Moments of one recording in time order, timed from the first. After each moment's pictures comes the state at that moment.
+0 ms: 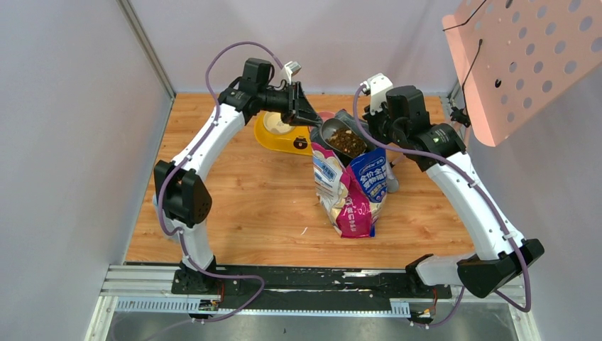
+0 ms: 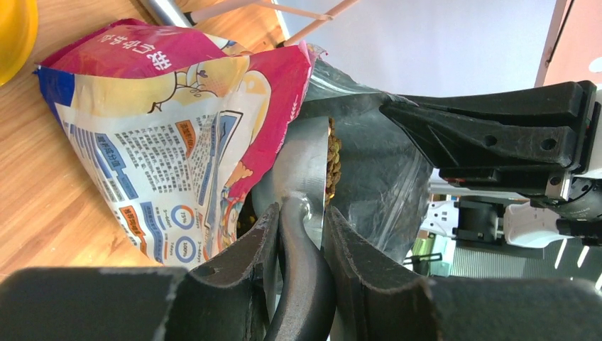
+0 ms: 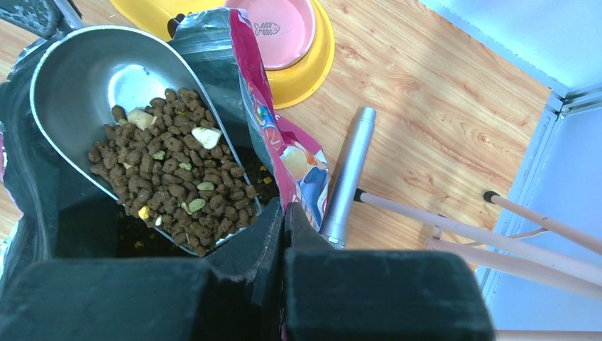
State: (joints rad) left arm -0.41 1.87 1.87 -0.56 0.94 -0.70; right arm 0.48 1.32 1.58 -0.84 0.12 -0.14
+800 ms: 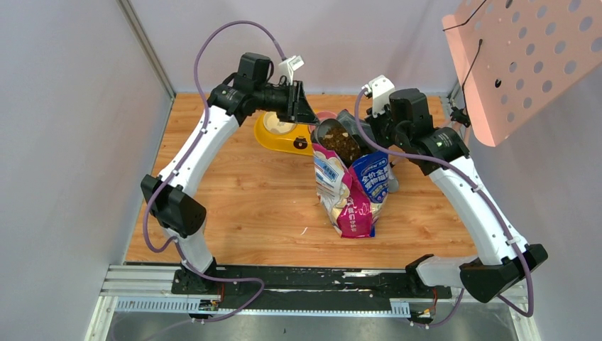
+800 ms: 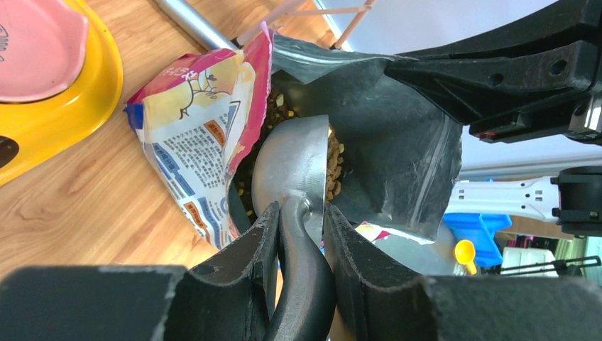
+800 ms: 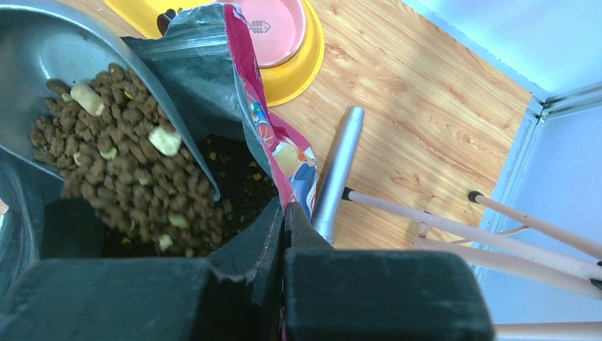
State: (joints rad) left arm -0.46 1.77 1.95 -0.75 0.77 -0.37; right arm 0.48 1.28 1.55 -0.83 0.13 -0.18
